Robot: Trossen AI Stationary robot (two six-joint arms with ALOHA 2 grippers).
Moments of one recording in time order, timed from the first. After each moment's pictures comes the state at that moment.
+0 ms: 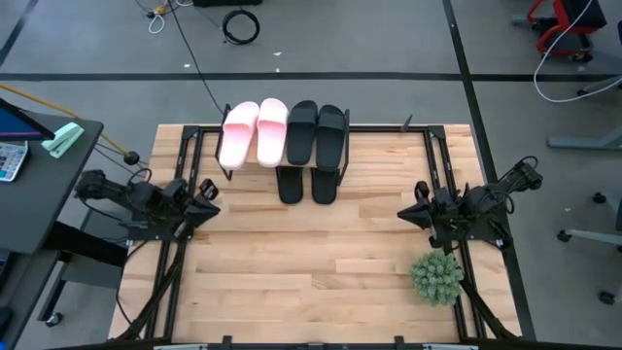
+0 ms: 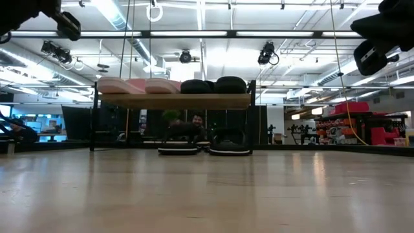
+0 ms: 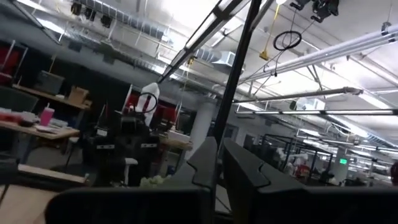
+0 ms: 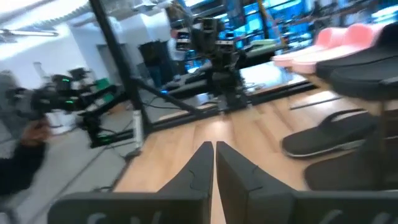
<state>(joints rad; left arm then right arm) -0.35 0.10 0.04 0.56 -0.16 -0.30 0.49 0.01 0.12 -0.07 0.41 0.32</state>
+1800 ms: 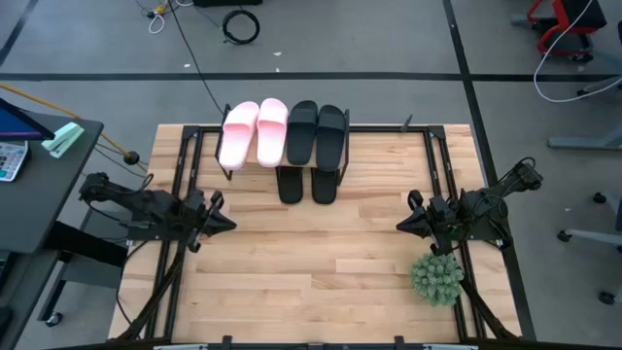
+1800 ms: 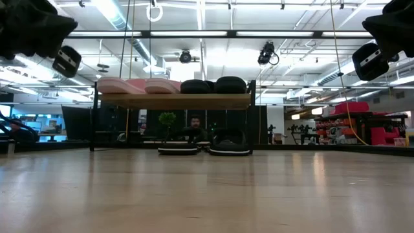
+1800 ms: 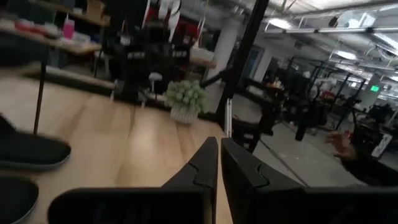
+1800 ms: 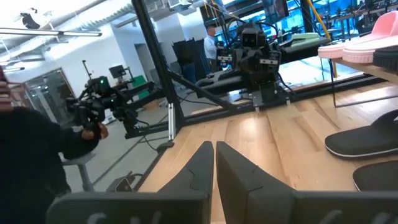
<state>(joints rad) -0.35 0.01 0.01 0.11 -0.14 -0.33 0.49 0.01 0.02 0.08 0.26 0.31</state>
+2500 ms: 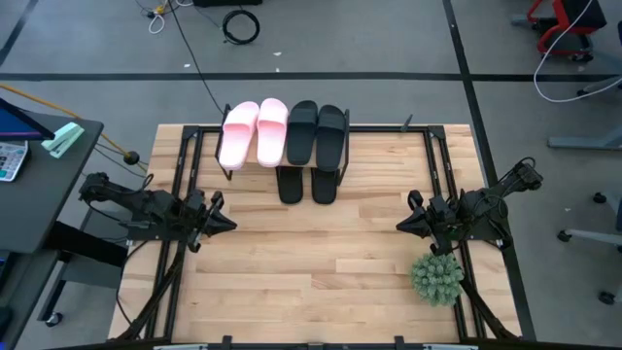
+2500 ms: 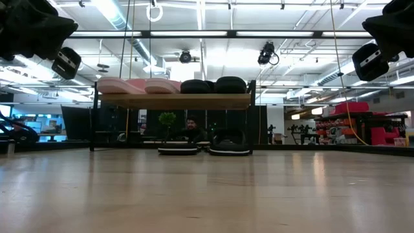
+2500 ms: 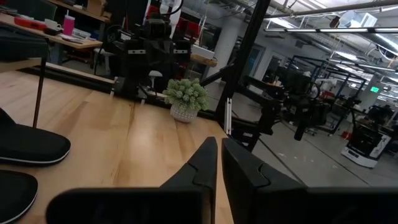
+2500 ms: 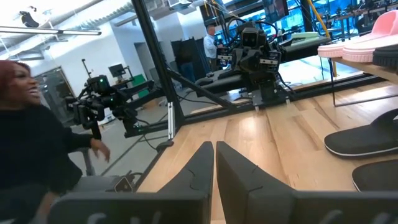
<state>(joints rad) -0.35 0.01 0.01 0.09 -0.14 -0.36 0.49 0.01 0.02 0.08 0.26 0.31</state>
